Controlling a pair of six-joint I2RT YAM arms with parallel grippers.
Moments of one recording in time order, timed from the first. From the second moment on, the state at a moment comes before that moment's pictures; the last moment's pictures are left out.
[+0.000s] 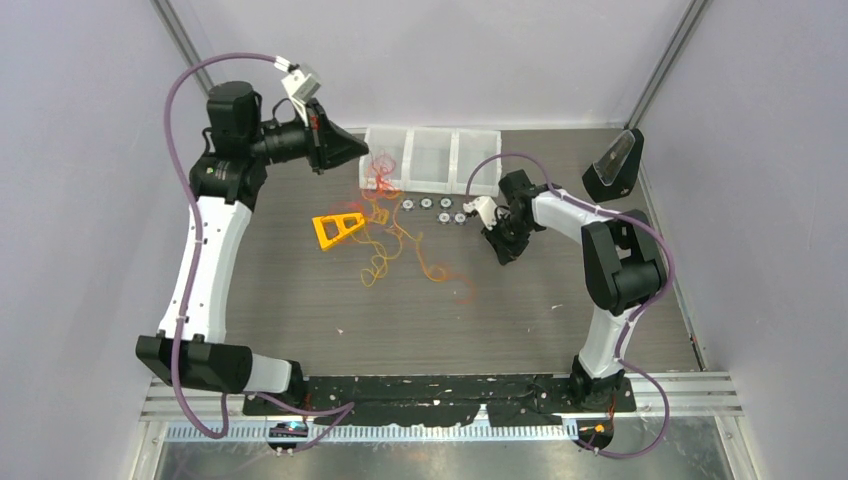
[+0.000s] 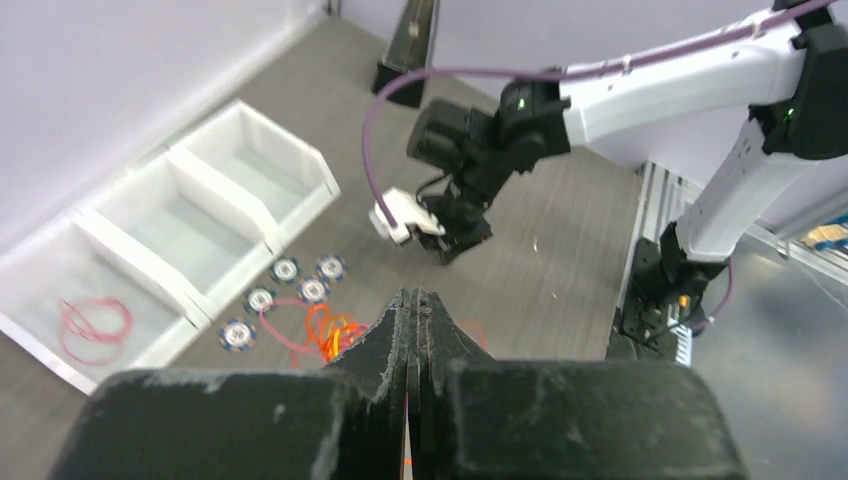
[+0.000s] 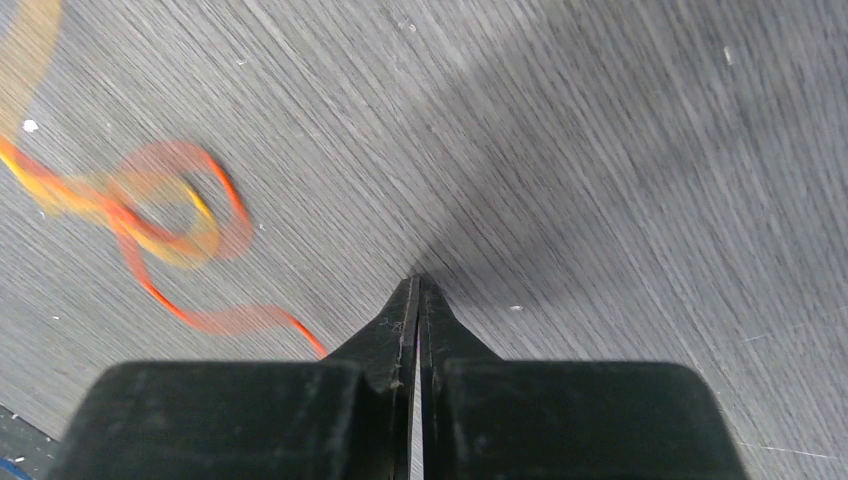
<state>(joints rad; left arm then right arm) -0.12 1.40 1.63 -0.55 1.03 0.02 0.33 1.87 1.22 -0.70 -0.29 -0.58</state>
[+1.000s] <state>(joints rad) -0.36 1.40 1.68 -0.35 1.01 -0.24 0.61 1.55 1.42 0.22 -0.75 0.10</state>
